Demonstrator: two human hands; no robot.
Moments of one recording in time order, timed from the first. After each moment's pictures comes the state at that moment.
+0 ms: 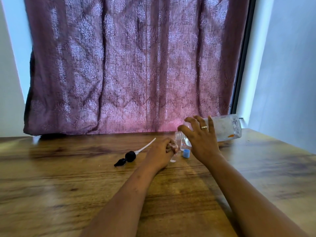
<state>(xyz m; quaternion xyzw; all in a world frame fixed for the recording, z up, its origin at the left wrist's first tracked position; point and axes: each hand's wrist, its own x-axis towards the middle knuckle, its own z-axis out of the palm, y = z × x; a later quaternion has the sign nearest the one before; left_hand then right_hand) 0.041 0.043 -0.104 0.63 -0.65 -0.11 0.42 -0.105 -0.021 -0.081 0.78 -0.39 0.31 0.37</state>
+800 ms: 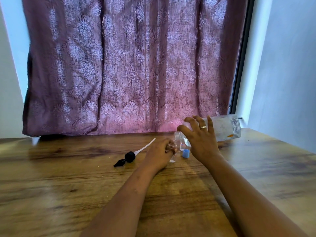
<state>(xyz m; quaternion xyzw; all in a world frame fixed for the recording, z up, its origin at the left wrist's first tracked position) 0.038 0.043 -0.104 0.62 -0.65 -0.10 0.43 -0.108 -0.020 -0.079 0.78 -0.40 0.31 0.37</state>
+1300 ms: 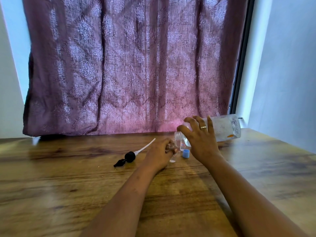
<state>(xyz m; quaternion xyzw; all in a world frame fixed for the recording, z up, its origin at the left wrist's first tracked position) 0.037 0.046 -0.103 0.62 -0.65 -0.10 0.43 -0.108 -0.021 -0.080 0.78 -0.40 0.32 0.36</state>
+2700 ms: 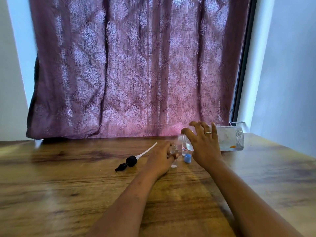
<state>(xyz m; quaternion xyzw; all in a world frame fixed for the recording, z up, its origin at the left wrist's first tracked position) 0.039 0.046 -0.103 0.63 -0.64 -0.13 0.42 -0.107 -0.026 -0.082 0.78 -0.41 0.33 0.34</state>
